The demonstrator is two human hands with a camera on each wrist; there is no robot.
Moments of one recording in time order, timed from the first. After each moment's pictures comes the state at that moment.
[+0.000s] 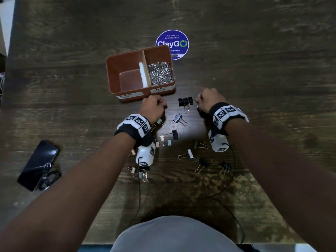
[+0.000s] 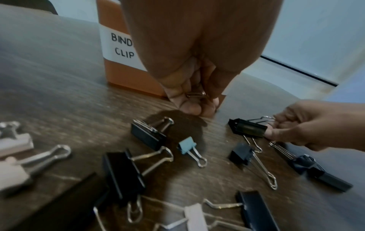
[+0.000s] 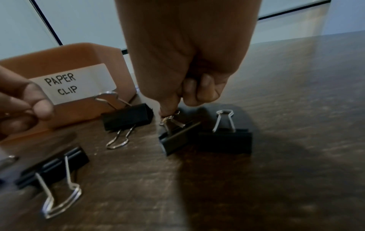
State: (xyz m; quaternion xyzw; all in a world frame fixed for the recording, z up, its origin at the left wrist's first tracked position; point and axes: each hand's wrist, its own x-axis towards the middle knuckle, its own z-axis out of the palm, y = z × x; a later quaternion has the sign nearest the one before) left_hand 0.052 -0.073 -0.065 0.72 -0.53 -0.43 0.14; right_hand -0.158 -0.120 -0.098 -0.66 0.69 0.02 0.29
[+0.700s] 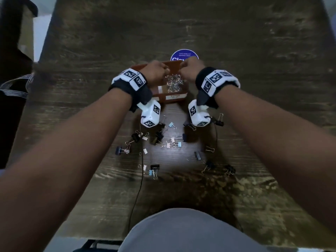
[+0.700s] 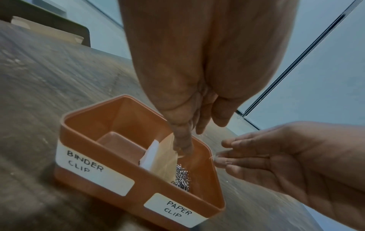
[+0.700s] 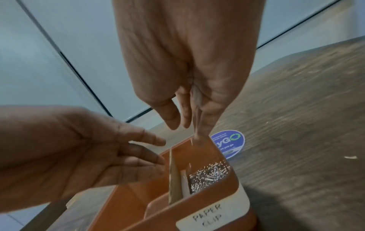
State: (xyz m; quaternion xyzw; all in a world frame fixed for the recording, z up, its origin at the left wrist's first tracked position) left_hand 0.099 -0.149 0.035 0.65 -0.49 -0.54 0.21; right_hand -0.049 -0.176 0.029 -0.63 0.66 -0.12 0.38
